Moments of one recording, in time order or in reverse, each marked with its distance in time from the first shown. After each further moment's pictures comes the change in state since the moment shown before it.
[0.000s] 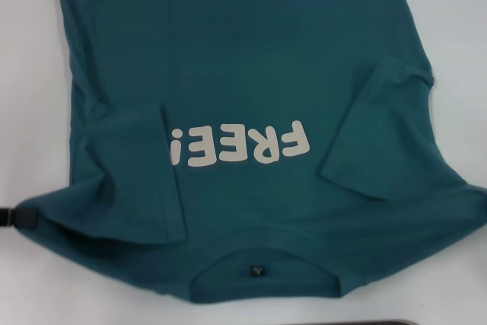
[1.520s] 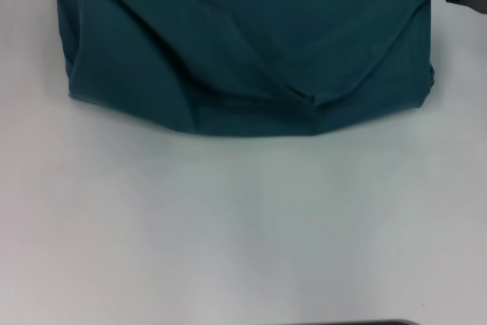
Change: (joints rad) left arm -0.451 0.024 -0.047 0.055 -0.108 -0.416 -0.130; right arm 0.525 -0.055 -0.073 0.042 0.014 0.406 0.183
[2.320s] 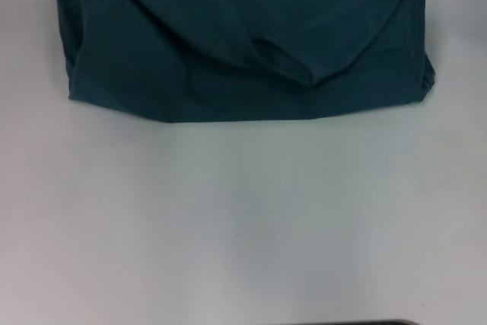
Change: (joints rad) left arm -0.015 -0.009 0.001 0.073 -0.025 -0.139 0.004; right arm 0.045 0.002 -0.049 0.029 0.028 0.115 -0.009
